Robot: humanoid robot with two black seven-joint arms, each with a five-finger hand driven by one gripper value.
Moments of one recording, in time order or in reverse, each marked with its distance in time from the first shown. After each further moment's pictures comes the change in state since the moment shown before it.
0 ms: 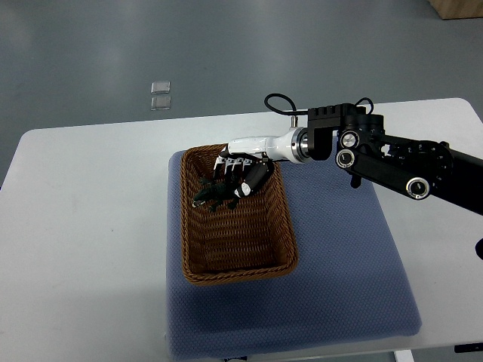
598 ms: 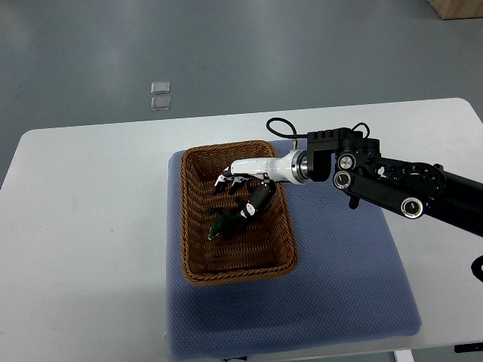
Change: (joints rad) left arm 0.000 0.000 0.000 0.000 0.000 0.000 0.000; right arm -0.077 0.018 0.005 -0.010 -0.016 -0.010 0.010
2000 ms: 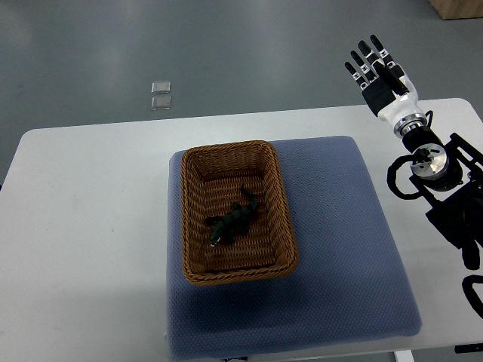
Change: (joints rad) left arm 0.000 0.000 0.000 -0.002 0.000 0.002 0.001; right arm -0.261 0.028 0.695 -0.399 1.203 -0.179 0.351
